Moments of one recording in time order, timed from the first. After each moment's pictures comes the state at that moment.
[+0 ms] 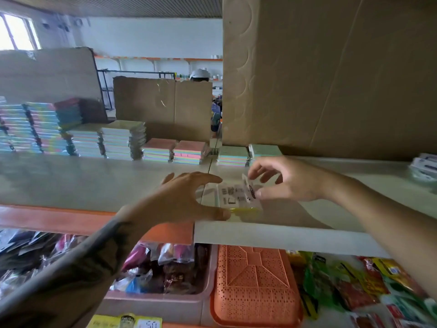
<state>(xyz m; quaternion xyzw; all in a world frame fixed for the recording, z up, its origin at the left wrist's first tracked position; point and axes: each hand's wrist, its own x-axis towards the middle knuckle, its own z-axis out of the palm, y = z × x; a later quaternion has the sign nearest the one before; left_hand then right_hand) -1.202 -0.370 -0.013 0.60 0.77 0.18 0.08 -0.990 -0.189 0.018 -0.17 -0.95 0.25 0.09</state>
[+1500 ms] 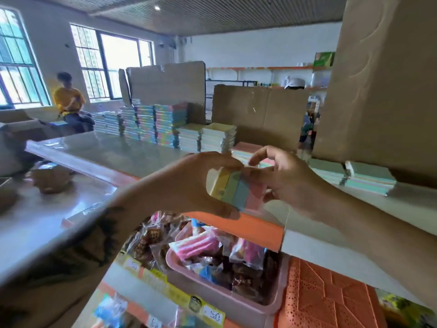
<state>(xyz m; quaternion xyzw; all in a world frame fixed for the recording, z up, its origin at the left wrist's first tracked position) -1.240 -0.499 0.037 0.56 0.79 0.26 -0.02 -1.129 -0.310 0.020 -0.07 -0.80 0.56 0.18</state>
